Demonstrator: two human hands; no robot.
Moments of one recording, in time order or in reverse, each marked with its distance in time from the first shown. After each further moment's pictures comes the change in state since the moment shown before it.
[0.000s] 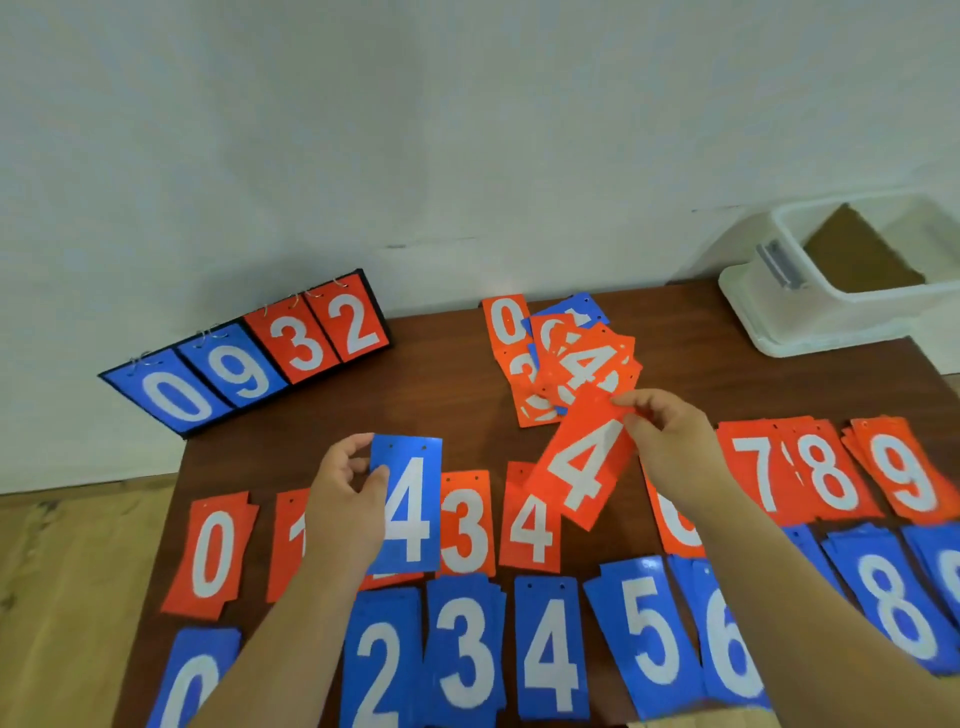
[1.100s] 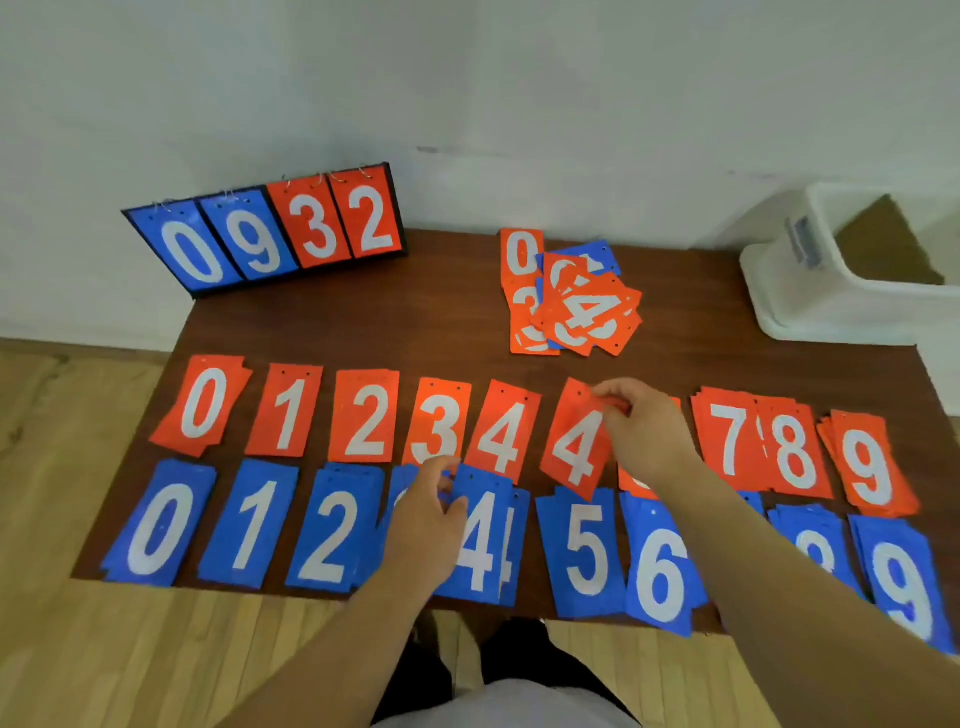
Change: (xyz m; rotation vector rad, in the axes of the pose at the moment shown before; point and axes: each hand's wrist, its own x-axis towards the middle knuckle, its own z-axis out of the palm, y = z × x) left_hand -0.141 -0.073 0.089 0.147 -0.247 -0.128; right_hand -0.029 0.043 -0.017 -0.418 -0.206 -0.106
